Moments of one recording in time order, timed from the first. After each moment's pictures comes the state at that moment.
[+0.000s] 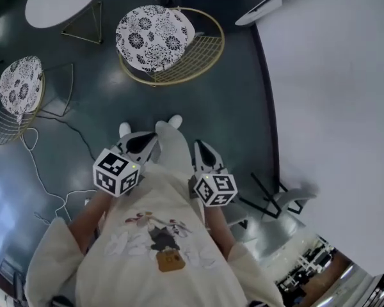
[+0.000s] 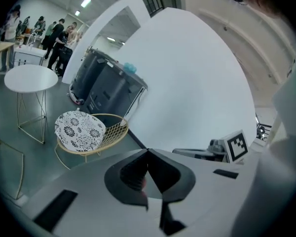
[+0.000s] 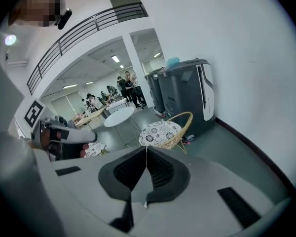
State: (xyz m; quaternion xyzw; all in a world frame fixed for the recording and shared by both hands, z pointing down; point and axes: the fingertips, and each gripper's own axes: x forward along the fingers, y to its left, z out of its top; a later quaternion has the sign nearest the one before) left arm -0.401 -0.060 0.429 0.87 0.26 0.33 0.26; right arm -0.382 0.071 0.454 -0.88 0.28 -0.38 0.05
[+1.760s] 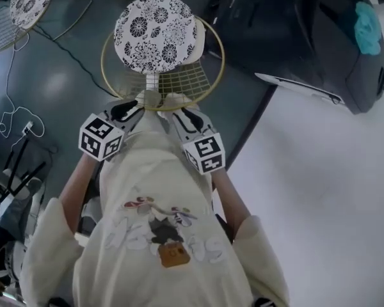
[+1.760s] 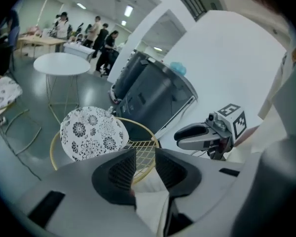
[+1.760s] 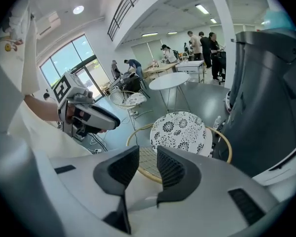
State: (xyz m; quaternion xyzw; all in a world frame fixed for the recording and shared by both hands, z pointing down) left arm -0.126 -0.011 0.550 0.88 -0.02 0.34 0.33; right arm -0.049 0.058 0.558 -0.55 0.70 -0.39 -0.22
